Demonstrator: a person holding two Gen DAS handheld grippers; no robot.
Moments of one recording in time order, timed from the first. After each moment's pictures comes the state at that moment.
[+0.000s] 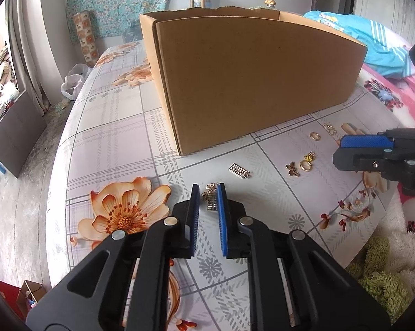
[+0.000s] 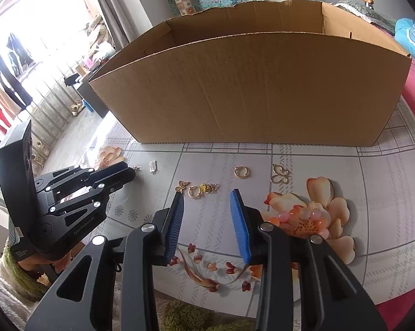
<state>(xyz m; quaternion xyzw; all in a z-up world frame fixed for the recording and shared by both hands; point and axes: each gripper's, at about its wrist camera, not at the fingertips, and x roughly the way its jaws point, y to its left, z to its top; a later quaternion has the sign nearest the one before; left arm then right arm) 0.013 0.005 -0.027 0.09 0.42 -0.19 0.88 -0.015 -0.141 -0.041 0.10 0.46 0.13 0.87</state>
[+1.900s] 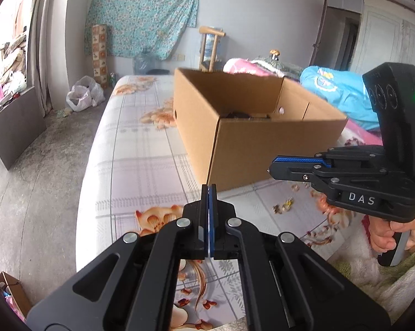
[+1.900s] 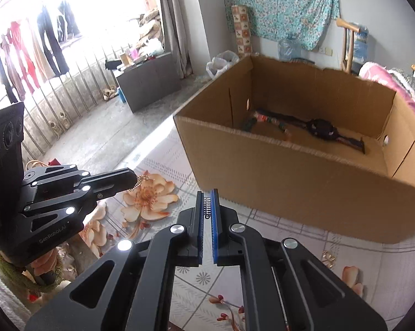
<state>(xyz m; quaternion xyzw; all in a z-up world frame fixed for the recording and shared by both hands) -0.016 0.067 0.046 -0.01 0.32 -0.21 0.92 0.004 -0.075 0.022 0.00 0.37 0.23 0.90</state>
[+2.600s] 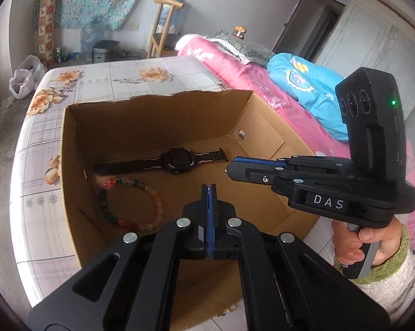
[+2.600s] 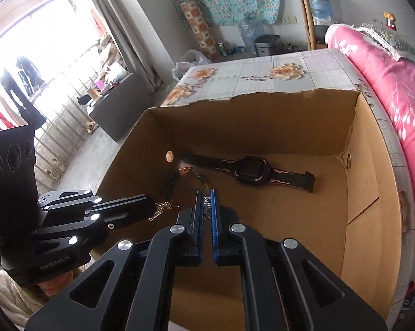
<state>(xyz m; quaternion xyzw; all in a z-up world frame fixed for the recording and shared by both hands) 0.162 -0.050 0.066 -0.04 0.44 -0.32 0.84 0.149 -0.184 0.033 0.13 0.44 0.18 0.87</state>
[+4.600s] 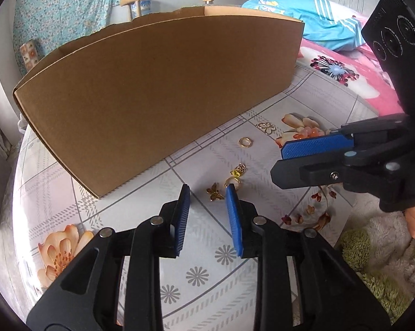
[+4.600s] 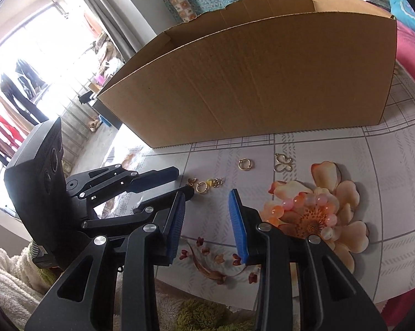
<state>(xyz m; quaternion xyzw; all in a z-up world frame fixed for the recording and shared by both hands) 0.008 -0.035 -0.028 0.15 0.39 -0.32 0.85 -0.019 -0.152 -0.043 0.17 0.45 0.17 0.86</state>
